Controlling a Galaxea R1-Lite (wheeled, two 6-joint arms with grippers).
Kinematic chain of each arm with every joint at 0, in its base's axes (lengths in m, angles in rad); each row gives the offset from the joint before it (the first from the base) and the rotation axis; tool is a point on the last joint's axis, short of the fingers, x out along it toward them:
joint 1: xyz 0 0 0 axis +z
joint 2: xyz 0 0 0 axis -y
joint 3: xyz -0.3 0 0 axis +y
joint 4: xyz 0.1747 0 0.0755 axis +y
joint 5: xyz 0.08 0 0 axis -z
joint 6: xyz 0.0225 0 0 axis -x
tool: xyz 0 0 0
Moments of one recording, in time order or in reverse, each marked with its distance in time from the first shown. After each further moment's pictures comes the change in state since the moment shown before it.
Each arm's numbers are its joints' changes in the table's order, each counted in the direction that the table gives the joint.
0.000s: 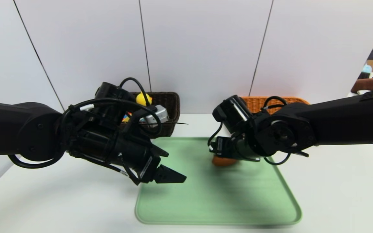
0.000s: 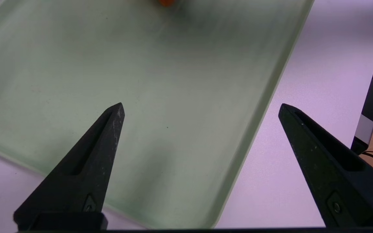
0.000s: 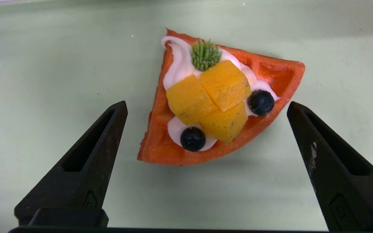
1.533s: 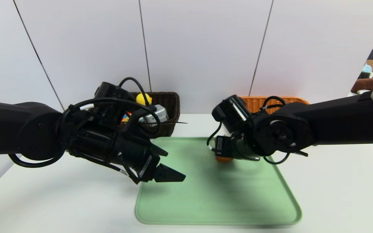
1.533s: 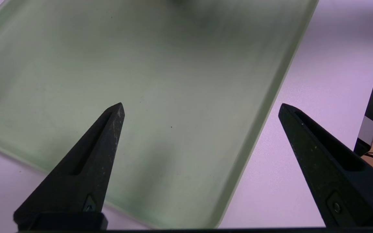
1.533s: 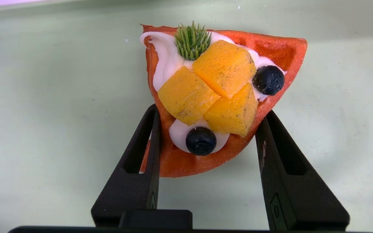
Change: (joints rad) left arm 0.006 -0.003 -0.002 -0.001 -0.001 -0.001; right arm 0.000 -0.005 -0.006 -0.003 0.018 -0.004
